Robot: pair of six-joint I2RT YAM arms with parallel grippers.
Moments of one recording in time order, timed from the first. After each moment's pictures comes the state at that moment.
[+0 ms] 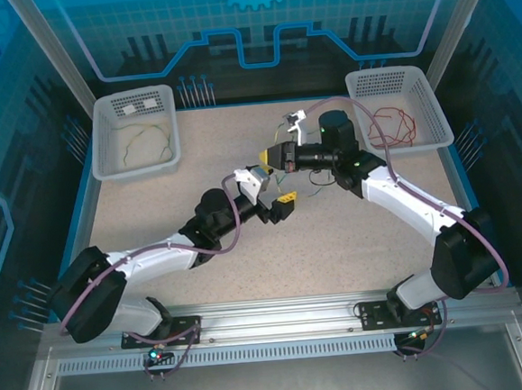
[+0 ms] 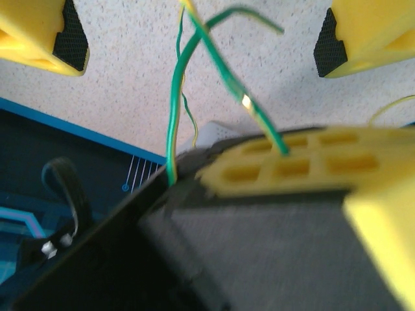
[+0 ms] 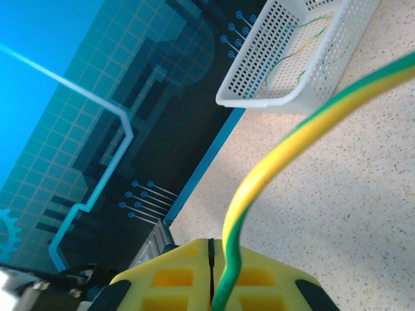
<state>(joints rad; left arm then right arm) -0.75 1.38 0.63 0.76 0.15 -0.08 0.49 1.46 1.14 0.00 -0.71 0.67</state>
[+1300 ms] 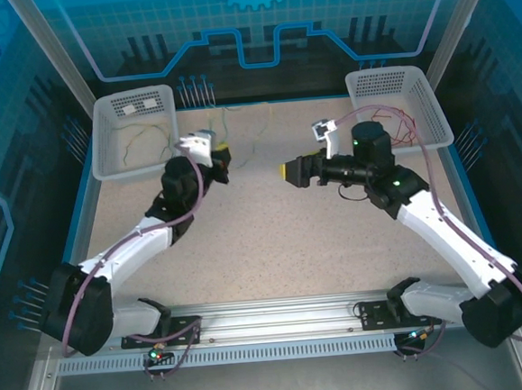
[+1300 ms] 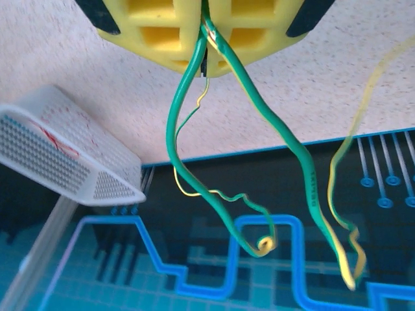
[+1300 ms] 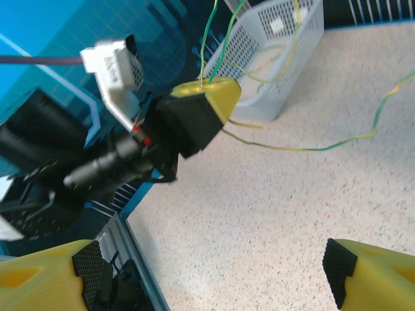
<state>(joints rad) -0.38 1.29 0.78 0.42 0.03 -0.20 0.44 1.12 1.06 -0.28 -0.59 0.46</state>
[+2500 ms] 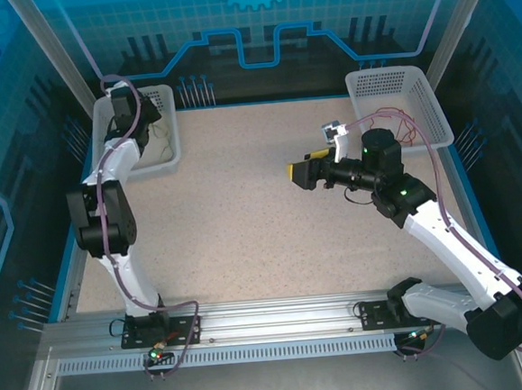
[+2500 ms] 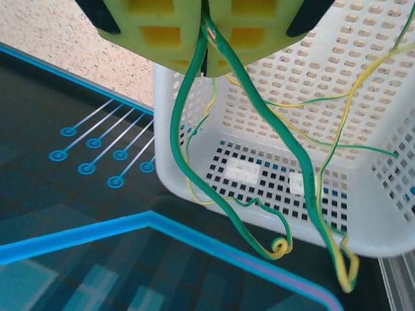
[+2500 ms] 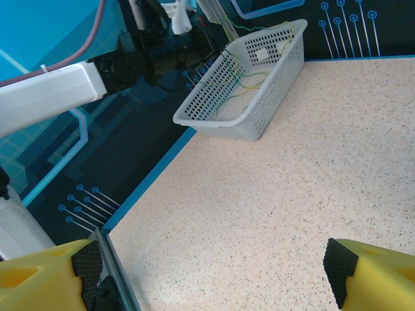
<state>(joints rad) 0.12 1.98 1.60 -0.05 -0.08 -0.40 0.42 1.07 0.98 -0.21 -0.55 0.44</state>
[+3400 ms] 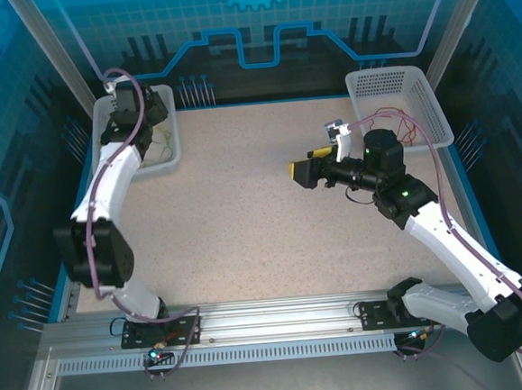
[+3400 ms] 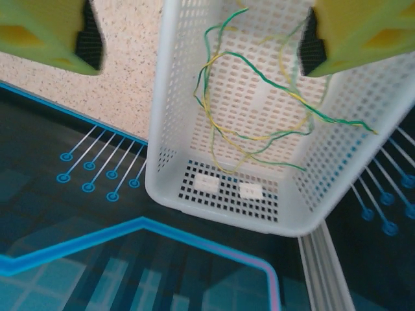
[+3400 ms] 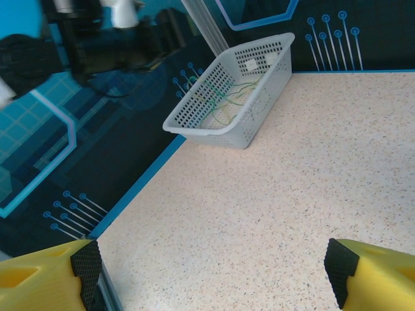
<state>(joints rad) -0.01 1.65 1.54 -0.39 -0.35 -0.36 0.42 1.05 0.97 -0.20 -0.51 0.41</state>
